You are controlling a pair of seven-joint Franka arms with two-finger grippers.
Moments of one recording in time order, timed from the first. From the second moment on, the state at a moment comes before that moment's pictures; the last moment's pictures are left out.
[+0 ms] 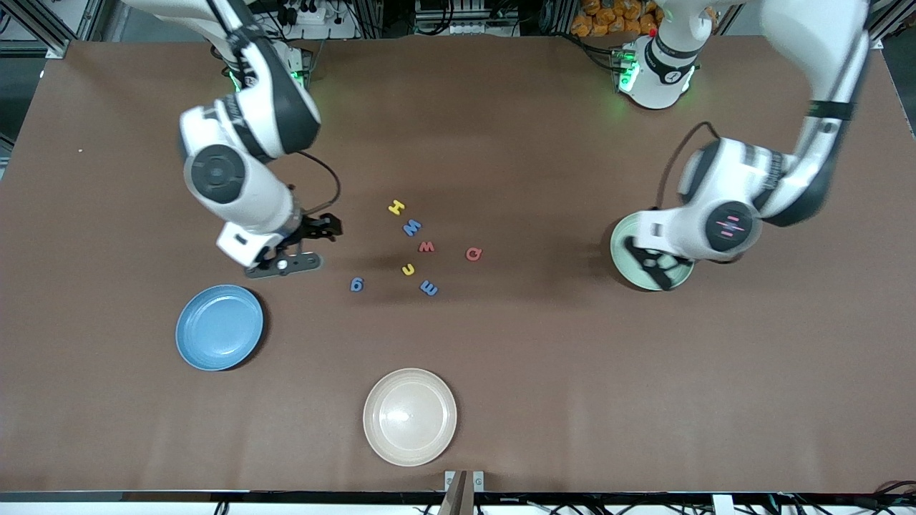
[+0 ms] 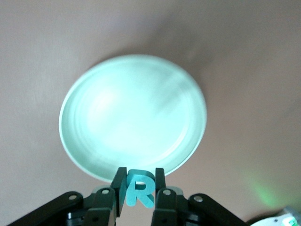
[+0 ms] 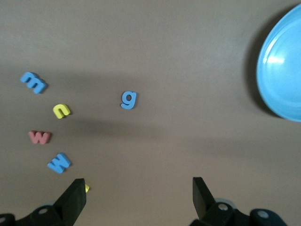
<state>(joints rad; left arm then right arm) 0.16 0.34 -0.36 -1.99 0.17 1.94 0.59 0.39 0.25 0.03 -1.91 0.03 2.03 0.30</state>
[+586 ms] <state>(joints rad) 0.16 0.36 -0.37 -2.10 0.17 2.11 0.56 0.50 0.41 0.03 -1.98 0.03 2.31 0.59</state>
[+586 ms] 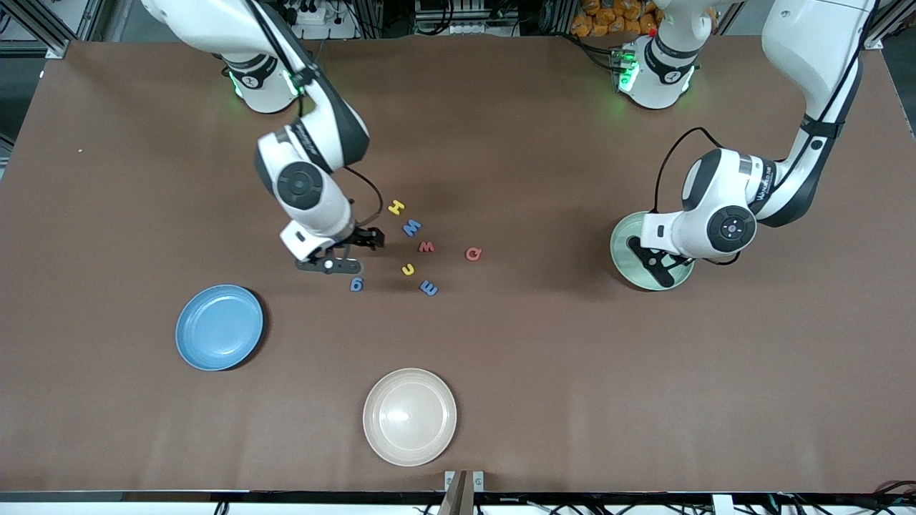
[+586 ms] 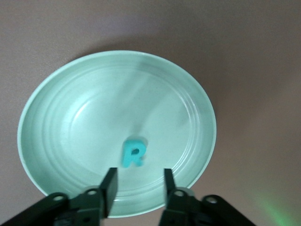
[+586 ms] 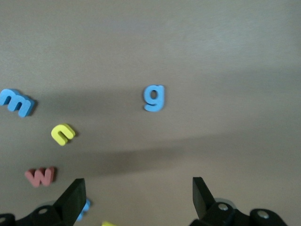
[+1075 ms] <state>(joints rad) 0.12 0.36 -0.49 -2.03 0.13 2.10 0.22 0.49 0.54 0.02 -1.98 0.03 2.48 0.57</state>
